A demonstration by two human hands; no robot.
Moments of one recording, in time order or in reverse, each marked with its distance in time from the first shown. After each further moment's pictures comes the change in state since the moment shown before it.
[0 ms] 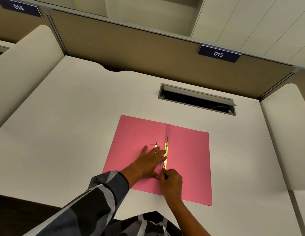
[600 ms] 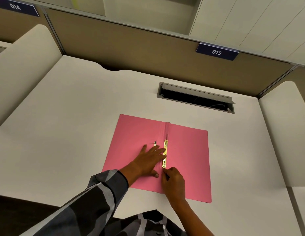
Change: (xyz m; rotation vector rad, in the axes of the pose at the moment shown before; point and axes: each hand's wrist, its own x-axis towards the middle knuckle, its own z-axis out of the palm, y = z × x) left_hand 0.001 -0.002 0.002 0.015 -0.009 0.002; right_hand -0.005 0.013 -0.010 -0.166 0.011 -0.252
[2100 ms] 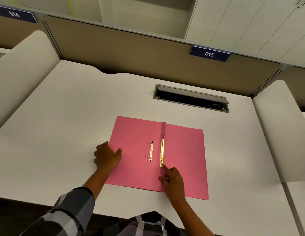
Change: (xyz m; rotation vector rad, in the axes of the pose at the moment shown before) left_hand -0.081 -0.068 -0.007 -0.704 0.401 -1.103; right_hand -0.007 0.027 0.002 0.139 -0.132 0.074
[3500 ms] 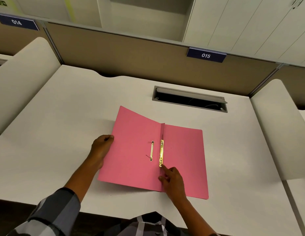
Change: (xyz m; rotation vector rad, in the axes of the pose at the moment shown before) left_hand -0.005 0.015 -0.060 -0.709 -0.149 0.005; right_hand 0.000 -0.006 -0.010 -0.032 -0.062 -0.008
